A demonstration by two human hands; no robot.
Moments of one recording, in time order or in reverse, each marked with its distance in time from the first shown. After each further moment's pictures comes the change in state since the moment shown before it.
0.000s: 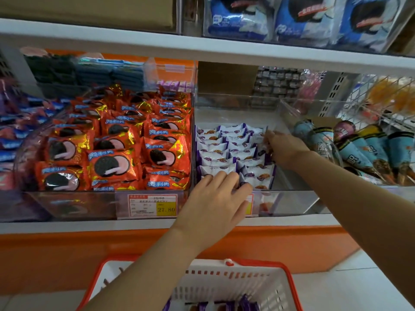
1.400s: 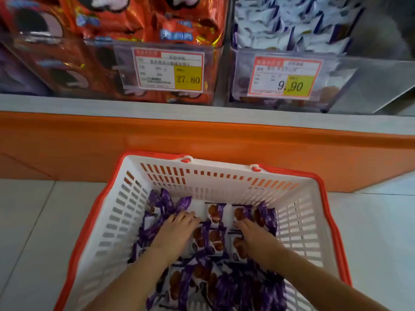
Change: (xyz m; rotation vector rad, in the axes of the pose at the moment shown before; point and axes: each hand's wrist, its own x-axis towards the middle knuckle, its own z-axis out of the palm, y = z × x) left_hand -0.283 0.041 0.128 -0.205 -1.073 -0.347; right_hand -0.260 -0.113 0.286 0.421 -0.695 -0.365
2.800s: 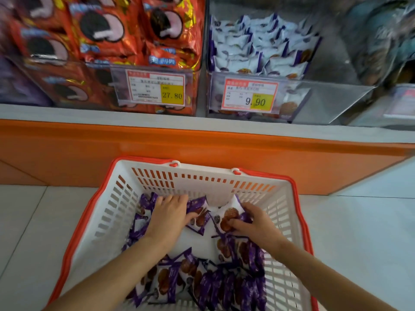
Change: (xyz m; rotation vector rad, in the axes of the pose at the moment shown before) left_hand -0.006 0.031 -0.068 -0.015 0.465 -0.201; right_hand -0.052 -0.023 -0.069 0.986 0.263 0.274
